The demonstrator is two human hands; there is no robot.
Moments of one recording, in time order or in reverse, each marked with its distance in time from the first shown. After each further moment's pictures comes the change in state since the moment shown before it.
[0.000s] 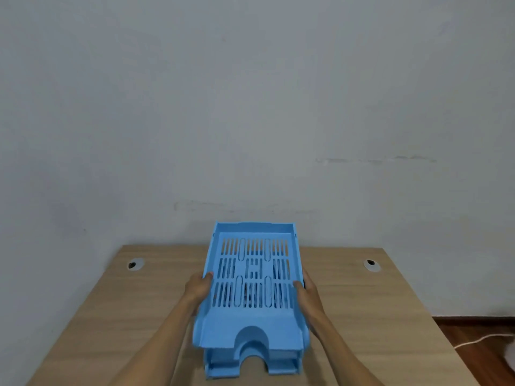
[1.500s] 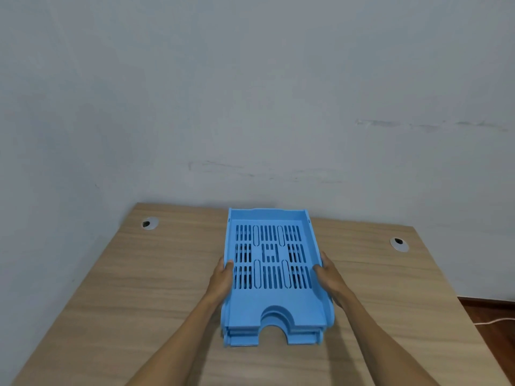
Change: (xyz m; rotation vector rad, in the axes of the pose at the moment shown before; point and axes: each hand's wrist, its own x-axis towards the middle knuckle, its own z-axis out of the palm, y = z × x) left_hand -0.033 -0.032 0.037 -0.205 -0.132 -0.036; right_hand 0.071 0.053 0.000 -0.304 -0.197 0.143
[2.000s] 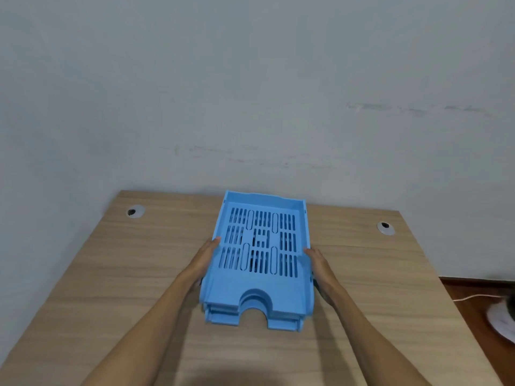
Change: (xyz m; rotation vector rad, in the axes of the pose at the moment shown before) left_hand 0.030 -0.002 -0.029 -0.168 -0.200 -0.092; right_hand -0.015 0.019 0.012 0.323 0.035 0.112
